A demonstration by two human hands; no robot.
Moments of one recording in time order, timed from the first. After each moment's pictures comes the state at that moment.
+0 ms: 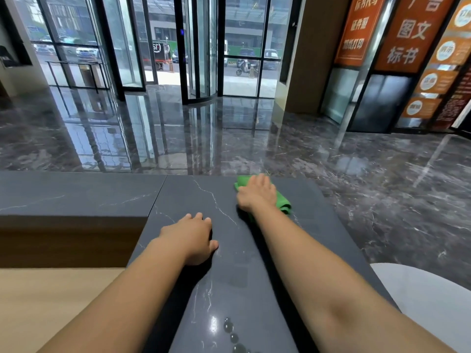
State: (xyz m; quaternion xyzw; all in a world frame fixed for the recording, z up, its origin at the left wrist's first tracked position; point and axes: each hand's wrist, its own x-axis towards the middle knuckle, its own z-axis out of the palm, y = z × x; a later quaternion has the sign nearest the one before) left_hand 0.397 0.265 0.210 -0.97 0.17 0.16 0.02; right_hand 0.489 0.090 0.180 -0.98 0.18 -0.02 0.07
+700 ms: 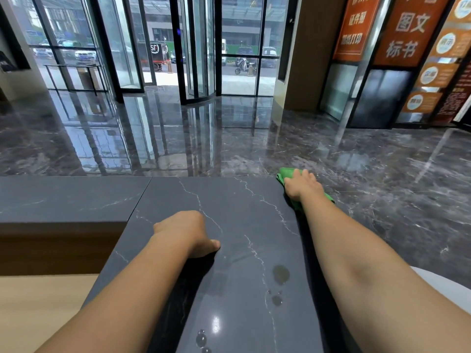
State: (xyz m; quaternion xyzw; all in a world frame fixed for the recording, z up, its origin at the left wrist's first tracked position) left_hand 0.395 0.221 0.231 -0.99 0.07 0.15 -0.03; right_hand 0.491 -0.061 0.189 -0.96 0.25 0.00 0.10
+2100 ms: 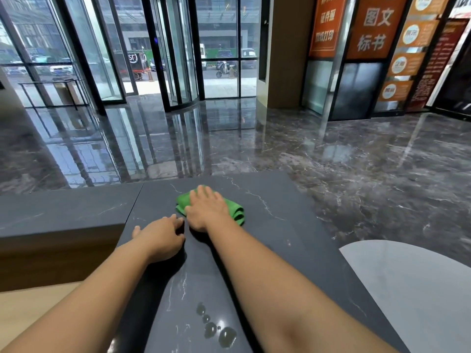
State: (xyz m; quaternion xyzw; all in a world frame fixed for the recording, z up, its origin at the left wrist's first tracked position) left_hand 0.391 0.264 0.213 -0.98 0.11 0.14 -0.05; right_hand 0.433 0.138 0.189 -1.00 -0.01 0.01 0.07
